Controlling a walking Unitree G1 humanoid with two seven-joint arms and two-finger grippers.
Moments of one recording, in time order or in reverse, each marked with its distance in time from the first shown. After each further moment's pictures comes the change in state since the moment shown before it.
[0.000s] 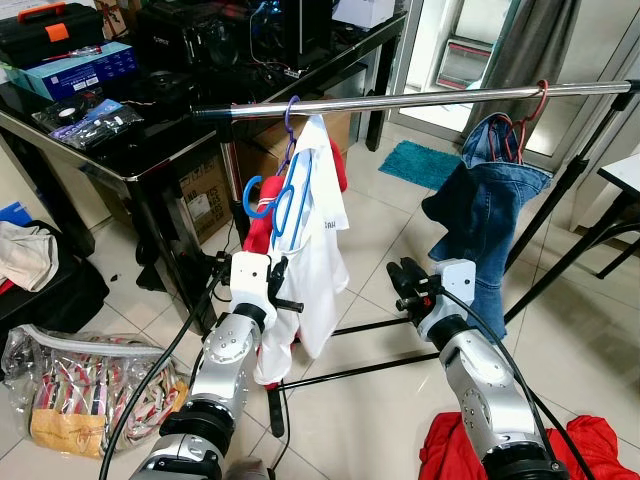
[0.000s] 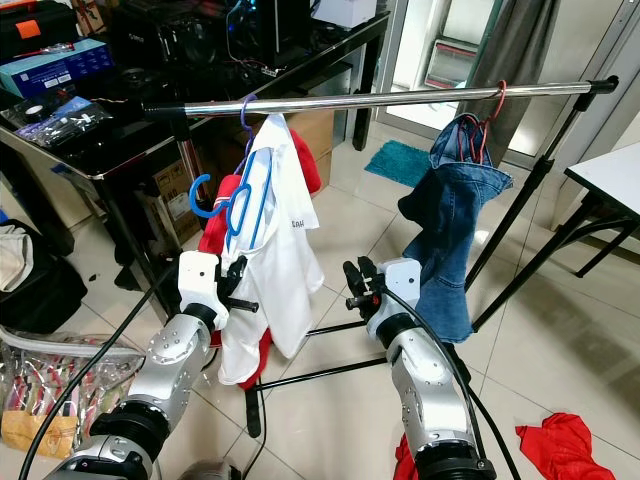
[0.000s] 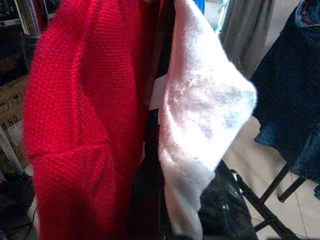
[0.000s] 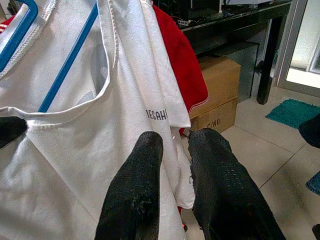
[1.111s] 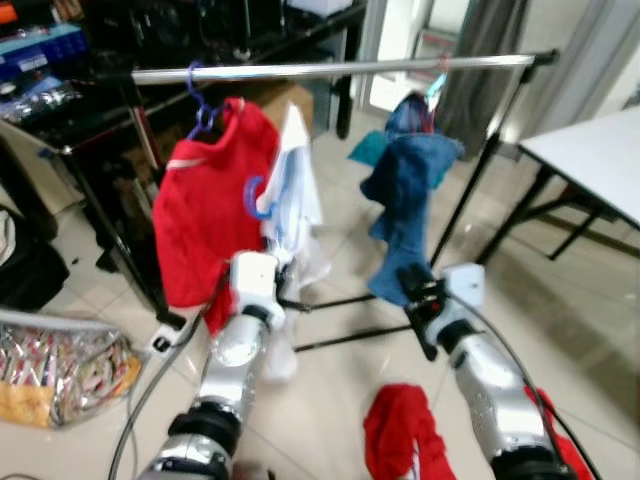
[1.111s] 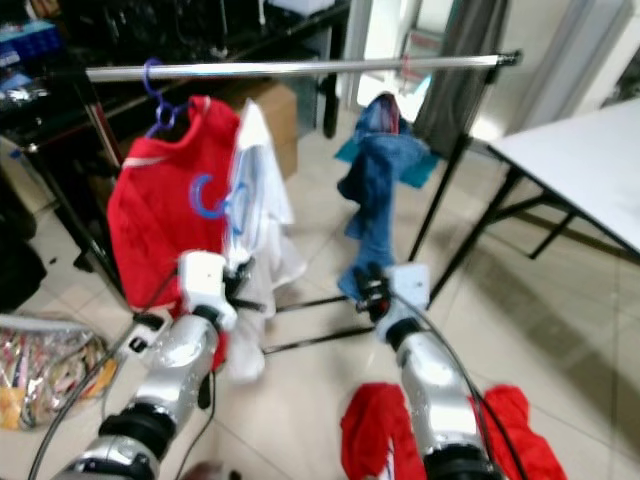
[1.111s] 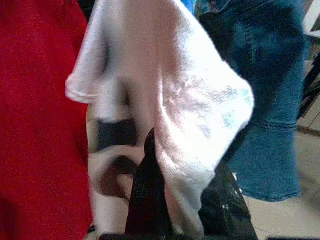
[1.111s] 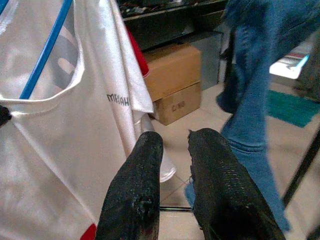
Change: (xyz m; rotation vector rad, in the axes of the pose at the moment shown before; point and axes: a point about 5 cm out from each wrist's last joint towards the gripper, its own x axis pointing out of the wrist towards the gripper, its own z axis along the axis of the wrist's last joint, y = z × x) left arm 0.001 -0.009 0.000 -0.012 -0.013 -0.017; right arm -0.004 -0.008 -0.005 -0.003 0.026 -0.025
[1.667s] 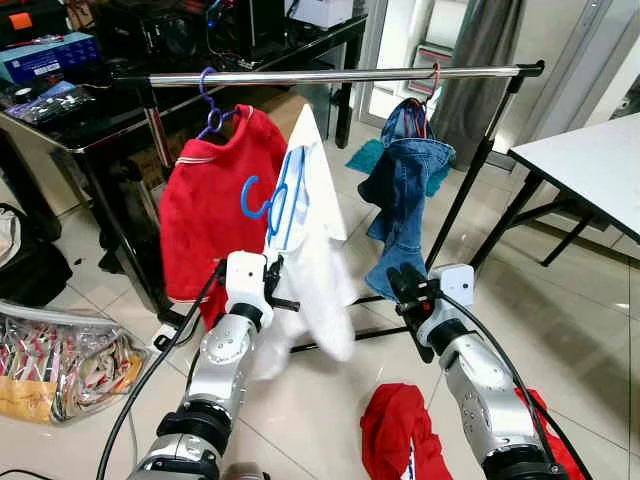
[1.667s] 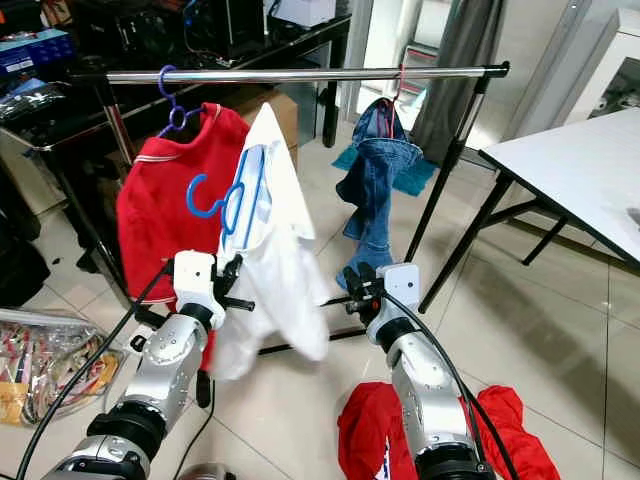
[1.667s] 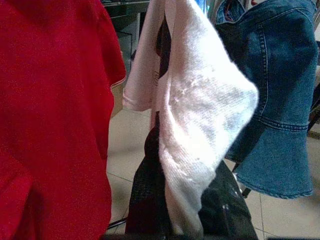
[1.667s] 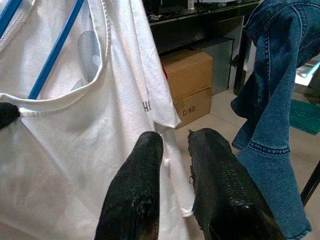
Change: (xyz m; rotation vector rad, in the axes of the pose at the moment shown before) left arm -0.002 0.012 0.001 0.012 0.000 0.038; right arm 0.002 0.007 -0.001 0.008 0.000 0.022
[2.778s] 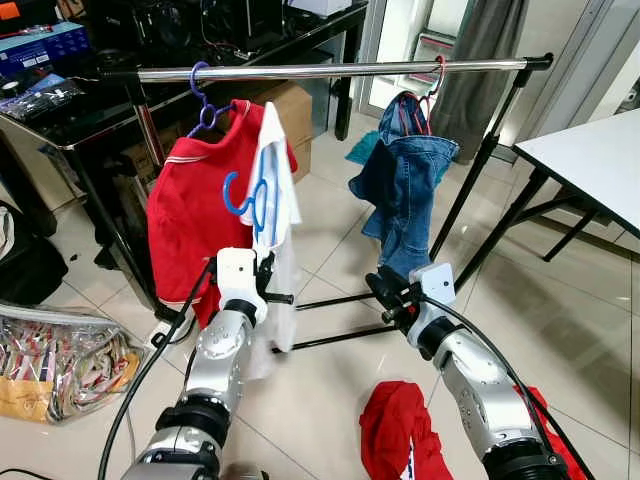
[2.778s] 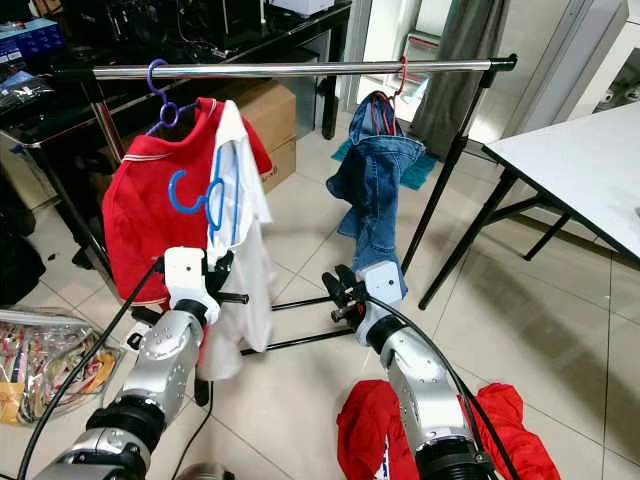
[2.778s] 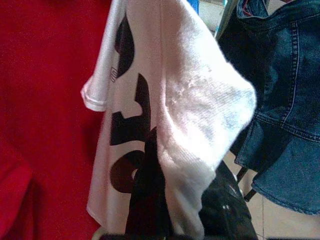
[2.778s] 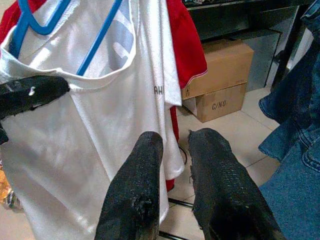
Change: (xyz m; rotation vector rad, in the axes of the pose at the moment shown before) left arm 0.005 0.009 0.003 -0.048 0.015 0.051; right arm 0.005 0.013 0.001 -0.072 0.043 0.174
